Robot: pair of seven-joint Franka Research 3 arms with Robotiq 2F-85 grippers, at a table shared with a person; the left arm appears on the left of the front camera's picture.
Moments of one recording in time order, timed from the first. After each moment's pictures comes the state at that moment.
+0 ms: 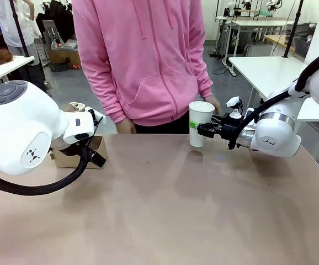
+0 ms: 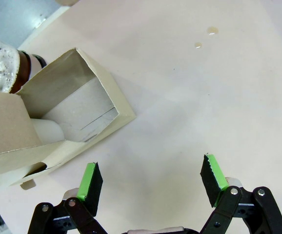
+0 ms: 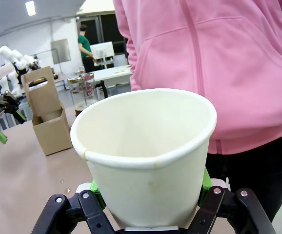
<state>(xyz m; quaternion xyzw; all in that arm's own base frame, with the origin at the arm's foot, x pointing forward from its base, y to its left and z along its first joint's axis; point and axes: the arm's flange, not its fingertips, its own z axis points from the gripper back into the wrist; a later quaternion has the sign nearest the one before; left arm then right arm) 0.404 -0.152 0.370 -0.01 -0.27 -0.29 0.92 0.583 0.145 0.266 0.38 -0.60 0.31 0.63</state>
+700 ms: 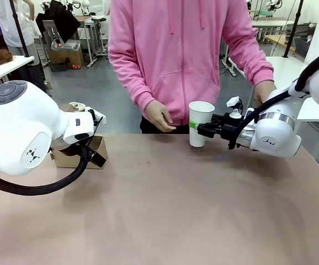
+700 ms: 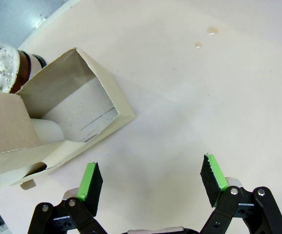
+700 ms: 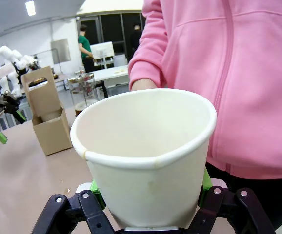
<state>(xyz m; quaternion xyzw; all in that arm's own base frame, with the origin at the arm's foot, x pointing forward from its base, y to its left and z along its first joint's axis) 0.404 -0.152 0.370 -0.01 -0.27 -0.29 0.92 0.583 0.145 0.266 0.38 -0.60 0.31 0.63</state>
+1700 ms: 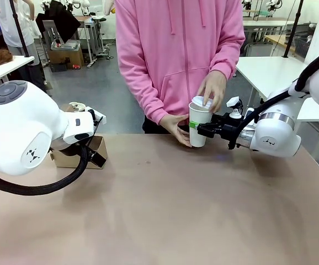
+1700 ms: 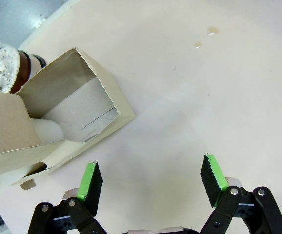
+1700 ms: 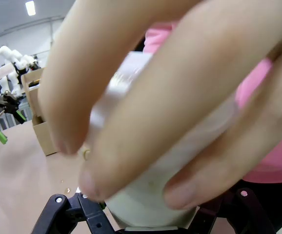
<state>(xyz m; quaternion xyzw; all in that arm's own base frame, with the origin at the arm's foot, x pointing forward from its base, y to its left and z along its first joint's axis) 0.404 -0.152 0.370 -0.01 -0.27 -0.29 0.92 0.583 0.145 0.266 0.38 -0.60 0.31 0.63</state>
